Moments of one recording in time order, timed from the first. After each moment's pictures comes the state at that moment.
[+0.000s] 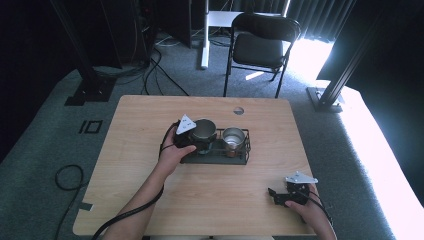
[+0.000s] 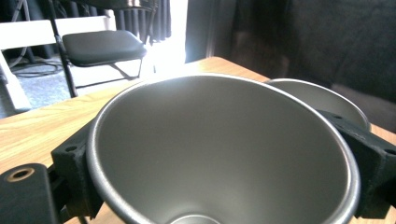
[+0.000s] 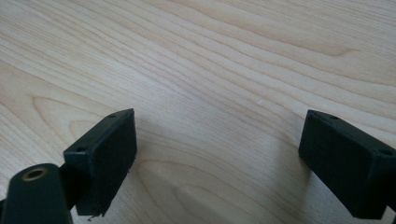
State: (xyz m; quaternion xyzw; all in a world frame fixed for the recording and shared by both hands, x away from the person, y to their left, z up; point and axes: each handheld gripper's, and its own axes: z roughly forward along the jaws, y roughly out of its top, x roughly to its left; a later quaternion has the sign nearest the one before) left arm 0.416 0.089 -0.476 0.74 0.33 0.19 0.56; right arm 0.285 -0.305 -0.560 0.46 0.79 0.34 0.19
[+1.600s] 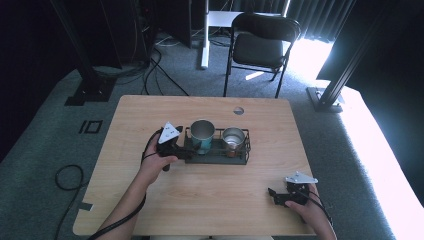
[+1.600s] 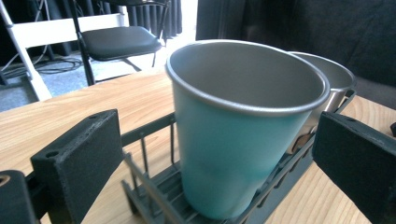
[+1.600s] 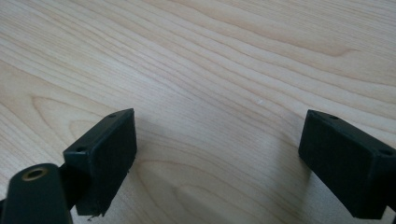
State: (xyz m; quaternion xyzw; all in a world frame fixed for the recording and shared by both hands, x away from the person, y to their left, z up) left arm 0.384 0.137 -0.475 0.74 0.34 0.21 0.54; right arm 0.285 -0.304 -0.560 0.46 0.79 0.34 0.20
